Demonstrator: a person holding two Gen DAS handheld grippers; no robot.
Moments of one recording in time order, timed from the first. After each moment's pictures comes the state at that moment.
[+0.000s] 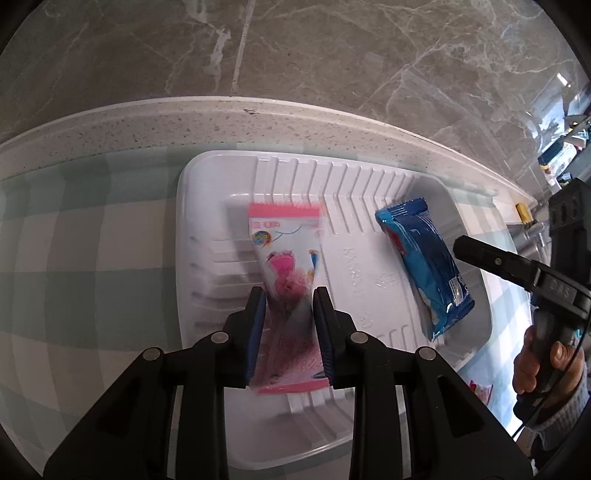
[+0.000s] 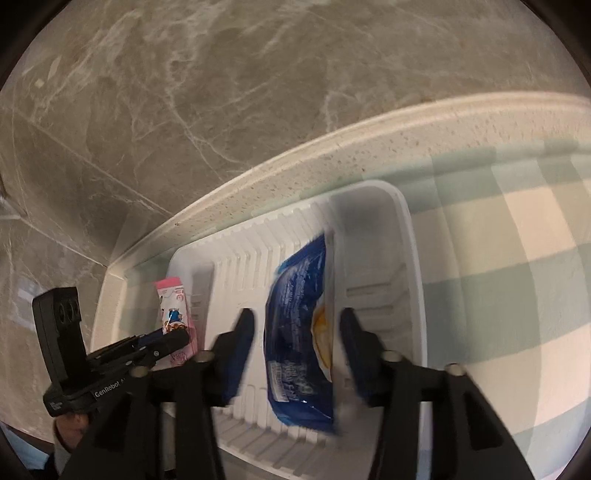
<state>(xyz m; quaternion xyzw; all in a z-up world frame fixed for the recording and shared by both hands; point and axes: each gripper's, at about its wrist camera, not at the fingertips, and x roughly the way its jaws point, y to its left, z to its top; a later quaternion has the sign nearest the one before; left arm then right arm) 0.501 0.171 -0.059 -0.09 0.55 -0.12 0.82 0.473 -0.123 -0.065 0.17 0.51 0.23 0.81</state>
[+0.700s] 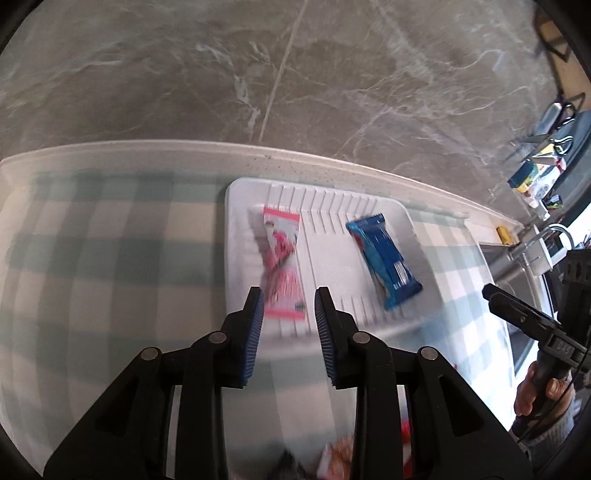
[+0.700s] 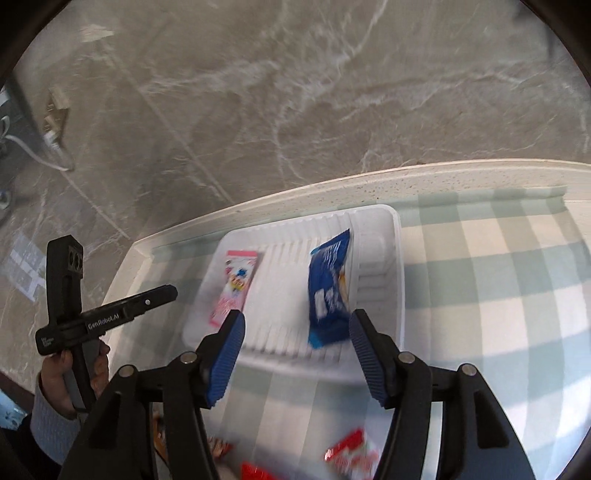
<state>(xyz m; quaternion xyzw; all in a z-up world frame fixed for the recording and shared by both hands) 0.369 0.199 0.027 -0.11 0.48 -0.10 0.86 0.366 -0.147 0.009 0.12 0.44 0.25 0.85</state>
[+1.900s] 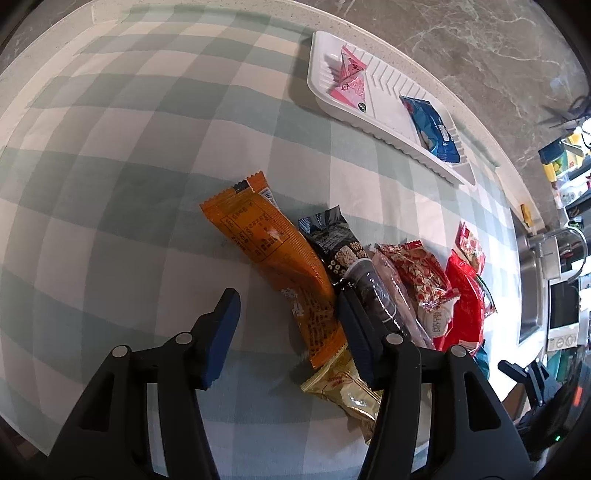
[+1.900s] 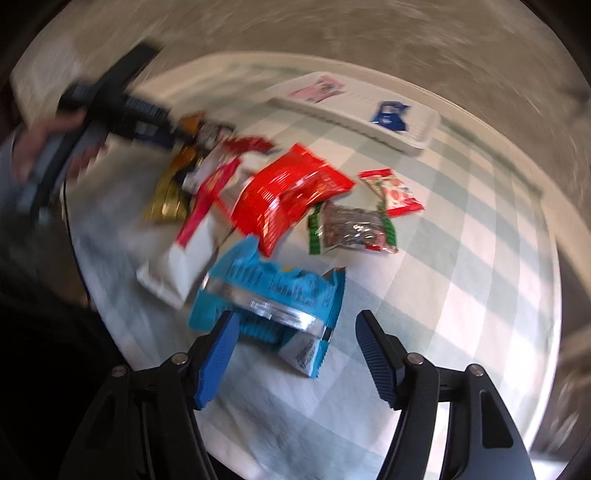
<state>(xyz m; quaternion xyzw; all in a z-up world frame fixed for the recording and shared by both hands) 0.177 0.213 -0.049 -0.19 0.58 -0.02 0.79 0.120 -0.164 -0.054 -0.22 0.47 0.33 0.79</state>
